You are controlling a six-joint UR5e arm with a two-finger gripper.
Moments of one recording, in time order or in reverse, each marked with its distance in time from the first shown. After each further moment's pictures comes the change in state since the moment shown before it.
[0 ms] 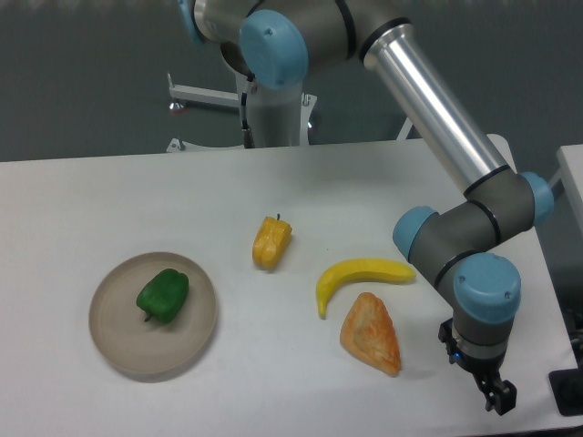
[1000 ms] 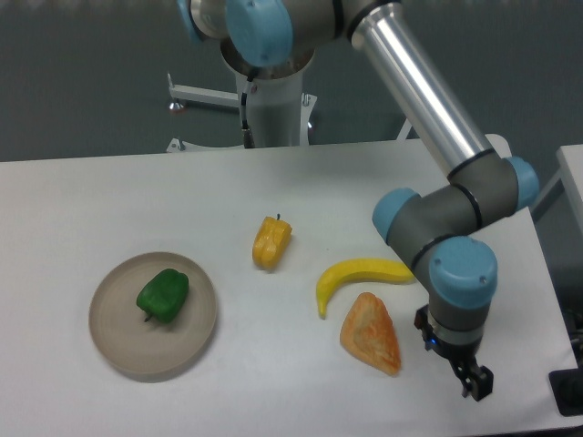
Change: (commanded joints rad) arm -0.061 0.211 -0.242 -0.066 -0.011 -0.164
